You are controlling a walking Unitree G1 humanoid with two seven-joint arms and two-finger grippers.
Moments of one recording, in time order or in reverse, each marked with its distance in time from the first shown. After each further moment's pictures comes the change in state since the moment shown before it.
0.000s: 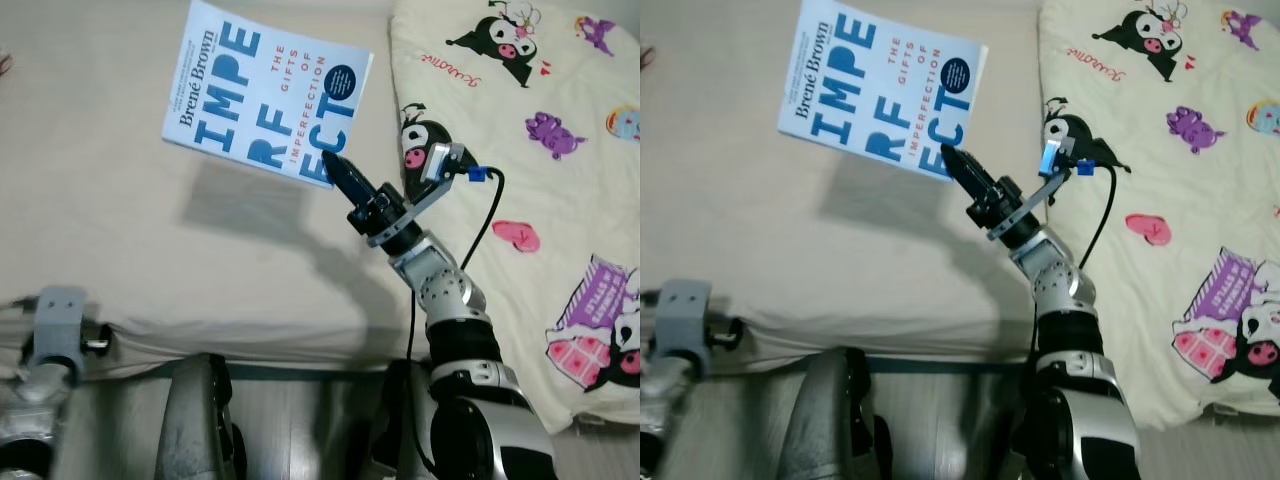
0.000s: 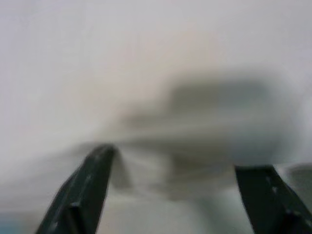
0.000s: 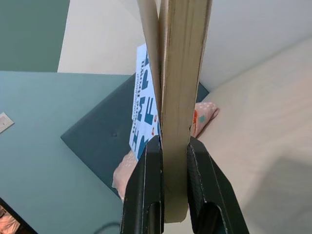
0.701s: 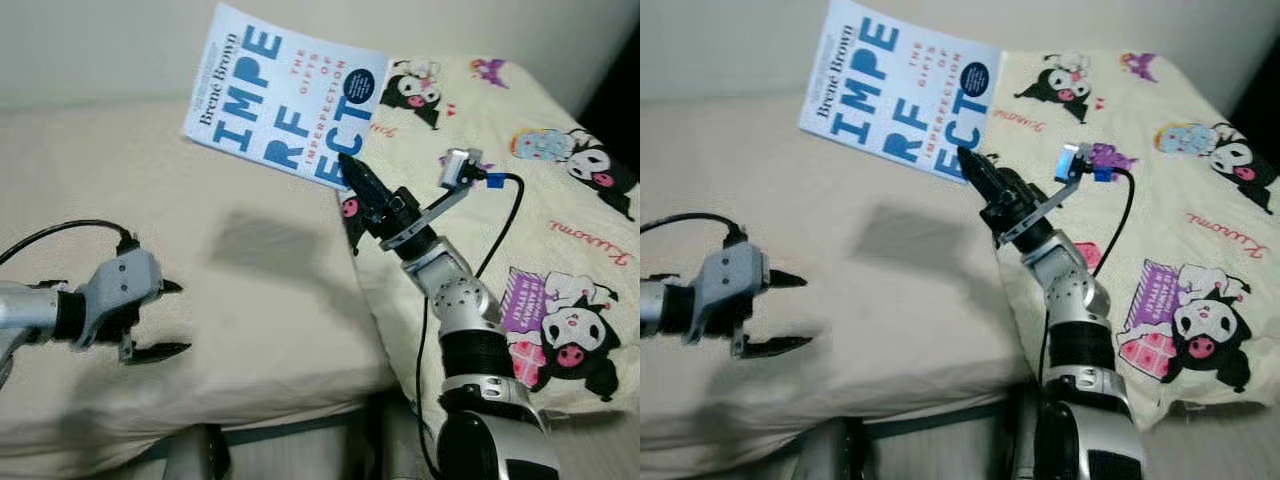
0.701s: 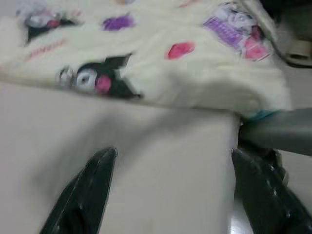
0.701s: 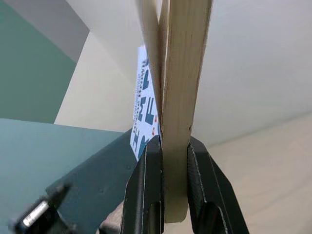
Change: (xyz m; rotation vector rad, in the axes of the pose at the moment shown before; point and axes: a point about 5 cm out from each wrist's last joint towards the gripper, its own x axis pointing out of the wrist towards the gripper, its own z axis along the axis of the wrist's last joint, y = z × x) left arm -0.062 0.013 0.158 -0.122 -0.851 -0.760; right arm -0.009 0.005 0.012 -0.031 -0.040 -0.023
